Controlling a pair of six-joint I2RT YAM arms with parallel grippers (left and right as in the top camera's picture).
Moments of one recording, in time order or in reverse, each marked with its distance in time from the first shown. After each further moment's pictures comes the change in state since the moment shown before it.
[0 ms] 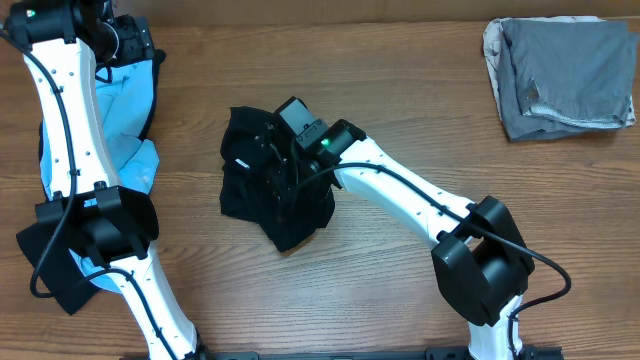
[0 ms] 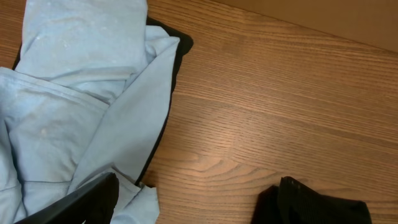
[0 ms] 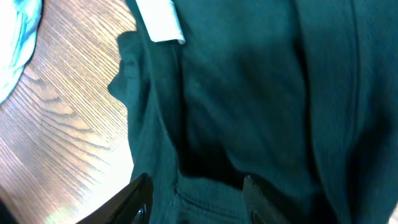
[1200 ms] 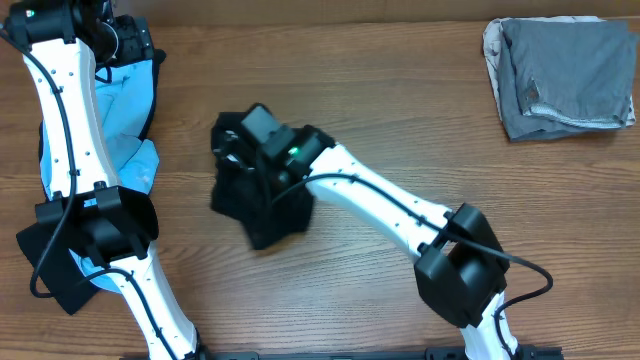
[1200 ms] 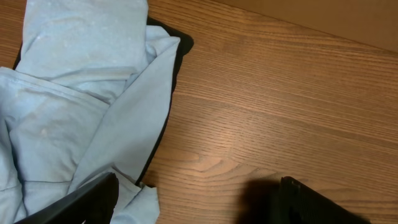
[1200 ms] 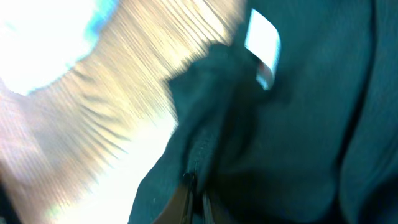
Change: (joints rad) left arm 0.000 0.000 0.000 0.000 0.000 0.000; right arm 0.126 0.069 0.196 -0.018 0.016 -0.104
